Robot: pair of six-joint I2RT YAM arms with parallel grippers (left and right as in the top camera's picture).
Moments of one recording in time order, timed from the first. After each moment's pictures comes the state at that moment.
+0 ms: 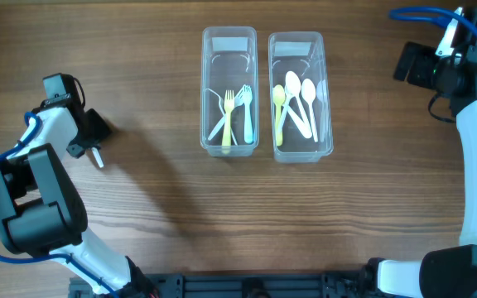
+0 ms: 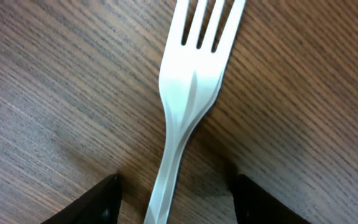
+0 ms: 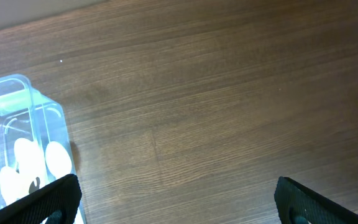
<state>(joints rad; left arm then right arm) 0.31 1.91 1.14 -0.55 -0.11 -0.38 -0.17 1.54 1.53 -0.88 0.09 0.09</state>
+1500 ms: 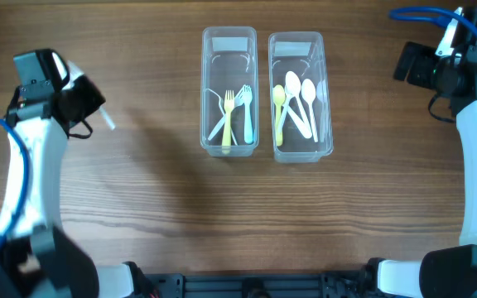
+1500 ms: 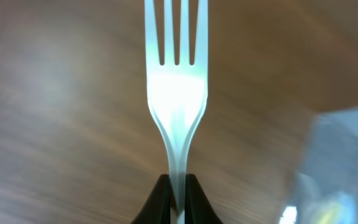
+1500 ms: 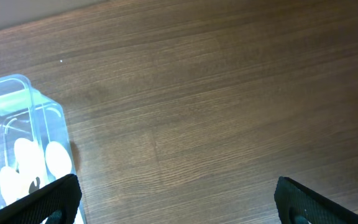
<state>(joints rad) 0.24 1.54 1.22 -0.62 0.13 -0.37 -0.17 1.54 1.53 -0.88 0.09 0.09</state>
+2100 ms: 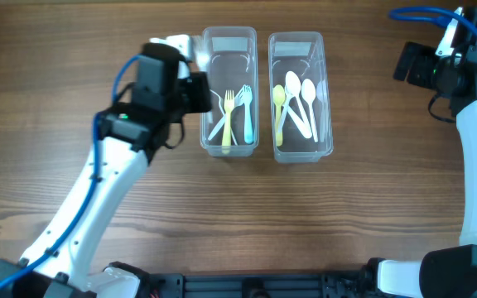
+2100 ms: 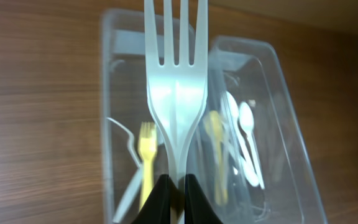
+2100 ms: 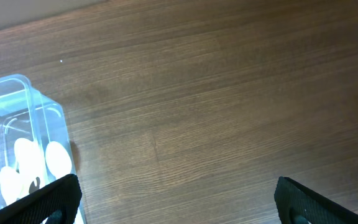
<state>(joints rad) -0.37 1.44 1.22 -0.50 0.10 -0.42 -0.17 1.54 1.53 -0.88 0.09 0.09</state>
